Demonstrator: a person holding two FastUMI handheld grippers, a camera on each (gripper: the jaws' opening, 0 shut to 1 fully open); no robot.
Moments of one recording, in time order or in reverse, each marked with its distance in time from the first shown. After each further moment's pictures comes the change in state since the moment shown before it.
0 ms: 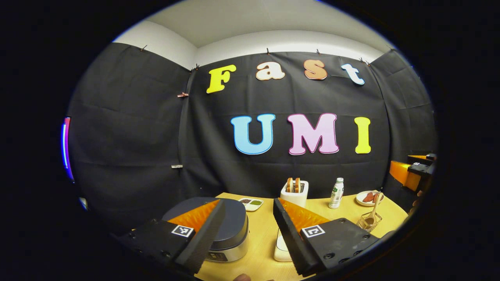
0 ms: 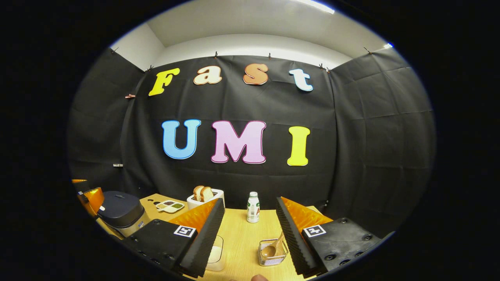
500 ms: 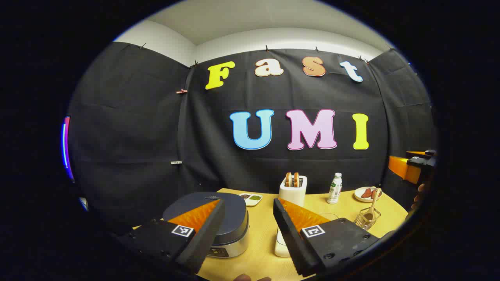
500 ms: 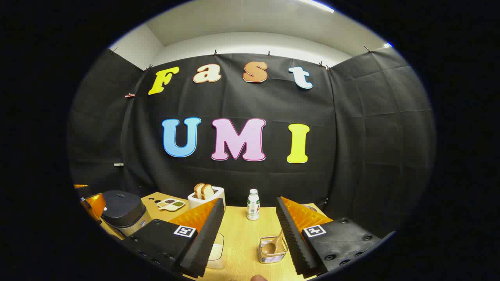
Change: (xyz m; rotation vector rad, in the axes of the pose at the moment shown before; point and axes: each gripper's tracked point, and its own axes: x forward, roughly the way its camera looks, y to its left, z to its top) left arm -0.011 -0.003 -0.012 0.004 0.033 -0.028; right arm -0.006 -0.004 -0.002 0.005 0.022 -0.007
